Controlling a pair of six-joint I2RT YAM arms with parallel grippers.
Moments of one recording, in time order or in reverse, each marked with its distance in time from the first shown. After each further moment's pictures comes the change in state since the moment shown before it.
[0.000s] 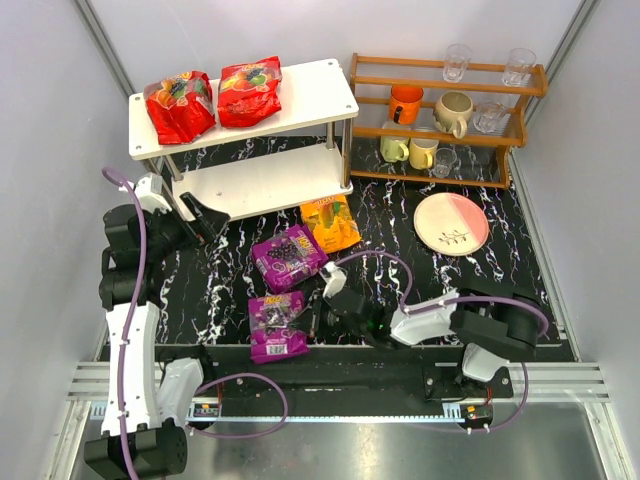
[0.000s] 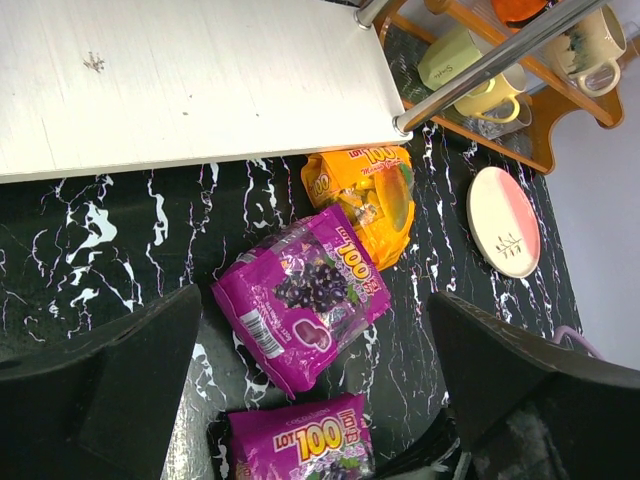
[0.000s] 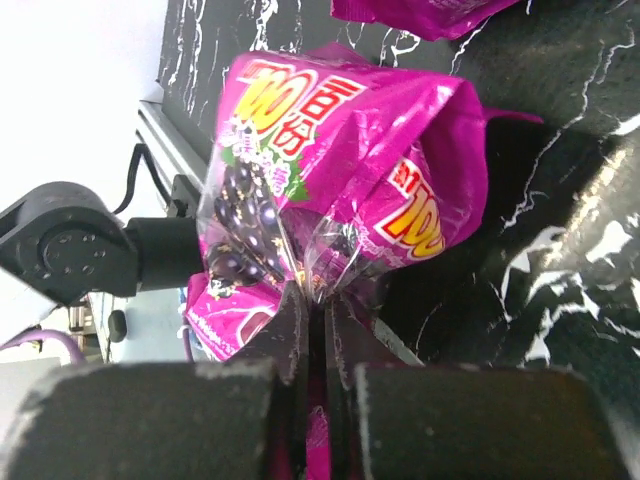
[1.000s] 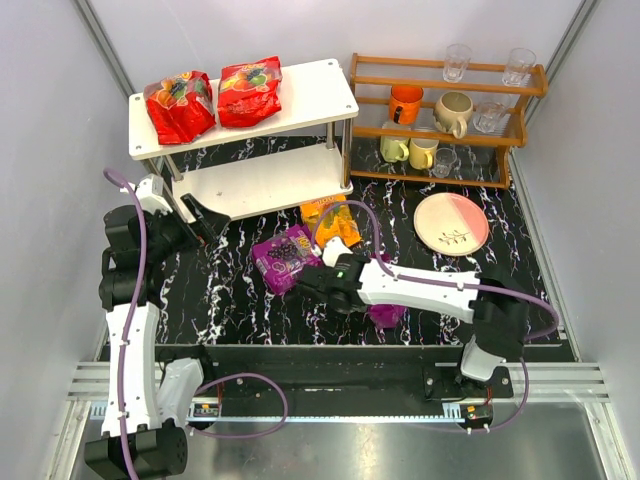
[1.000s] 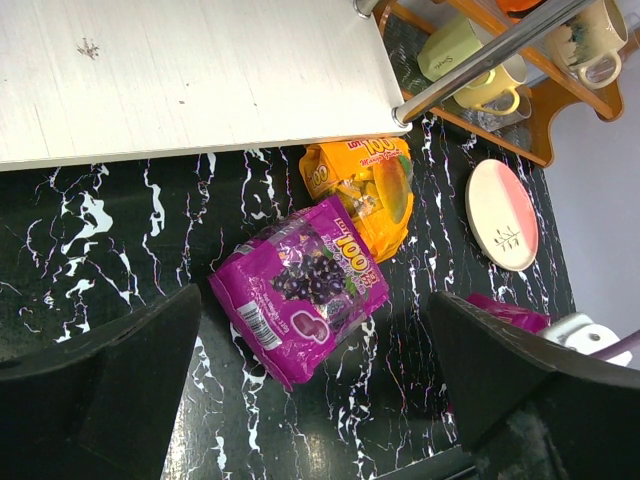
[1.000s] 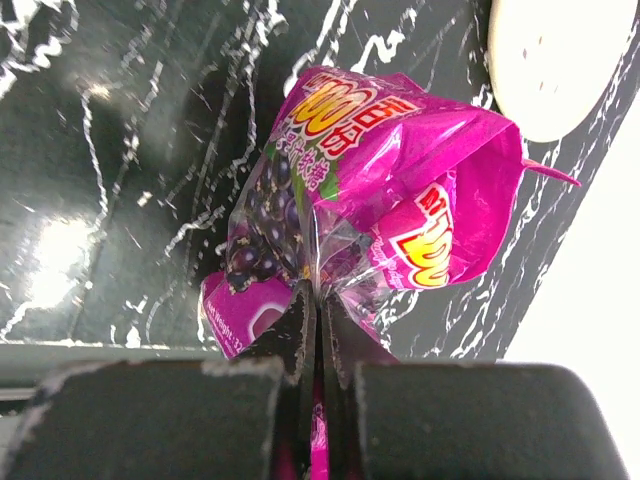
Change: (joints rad) left arm 0.000 -0.006 0.000 -0.026 0.009 -0.002; right arm -0.006 0.012 0.763 -1.913 0.659 -0.419
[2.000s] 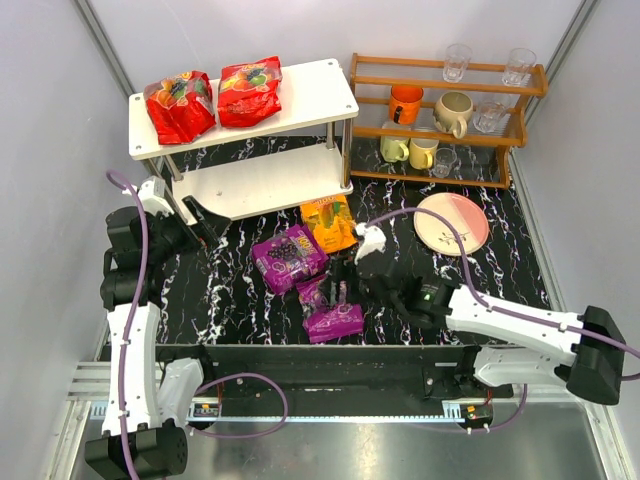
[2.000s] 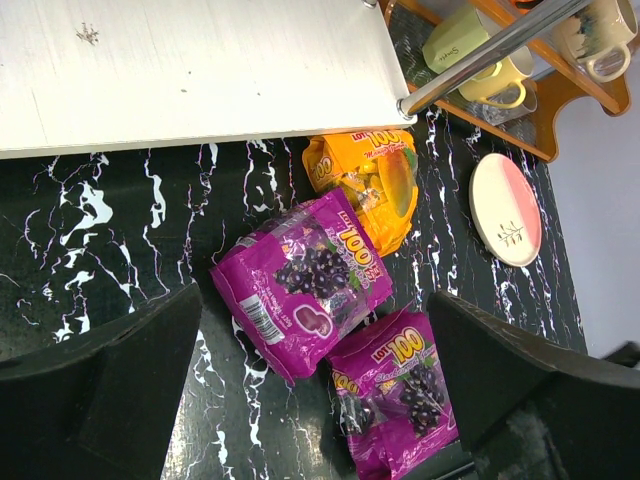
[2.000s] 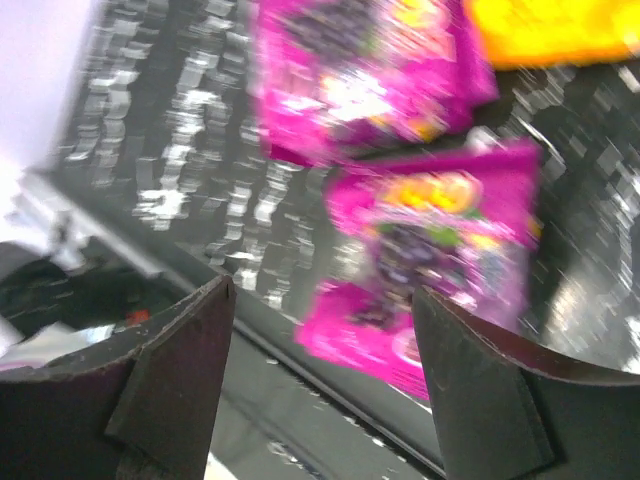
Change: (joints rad) left arm 0.000 -0.002 -0.018 -0.002 0.001 0.005; right arm -0.083 -0.534 -0.441 1.005 -0.480 0.071
